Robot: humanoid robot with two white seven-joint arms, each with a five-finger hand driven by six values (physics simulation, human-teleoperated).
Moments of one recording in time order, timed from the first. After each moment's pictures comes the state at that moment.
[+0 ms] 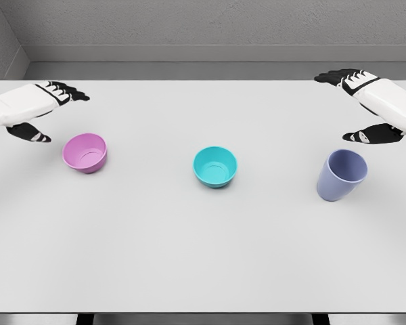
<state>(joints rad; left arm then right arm) -0.61 0.87 -0.51 -1.25 -0.45 -0.61 -0.32 -0.39 -1.11 0.53 -1.75 0.09 -0.31 0.02</state>
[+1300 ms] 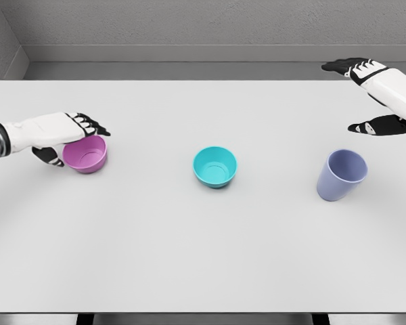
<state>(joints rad) -0.62 0.79 -0.57 -1.27 -0.57 -0.61 -0.50 -0.39 -1.11 0.50 -1.75 0.08 -0.31 0.02</state>
